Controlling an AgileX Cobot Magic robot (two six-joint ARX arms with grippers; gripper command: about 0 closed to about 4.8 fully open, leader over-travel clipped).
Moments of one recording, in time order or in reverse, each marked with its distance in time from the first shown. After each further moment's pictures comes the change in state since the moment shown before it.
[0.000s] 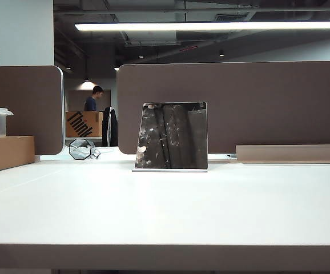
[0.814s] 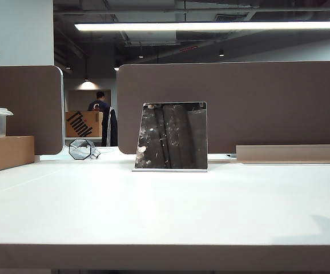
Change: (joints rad) left arm 0.000 0.000 0.000 0.000 0.000 0.000; right arm -0.509 -0.484 -1.444 1.309 -0.276 0.020
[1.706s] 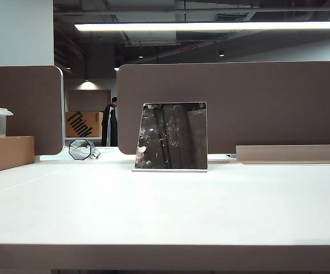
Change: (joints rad) left arm 0.000 0.000 0.000 0.000 0.000 0.000; right arm 0.124 -0.135 -0.062 -0.075 0.254 0.020
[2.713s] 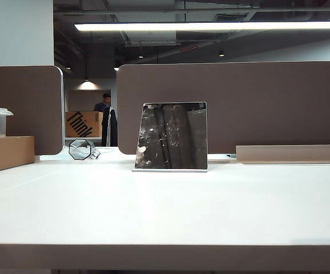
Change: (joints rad) left arm 0.000 0.000 0.000 0.000 0.000 0.000; right arm -0.002 0.000 0.000 -0.021 -0.001 -0.045
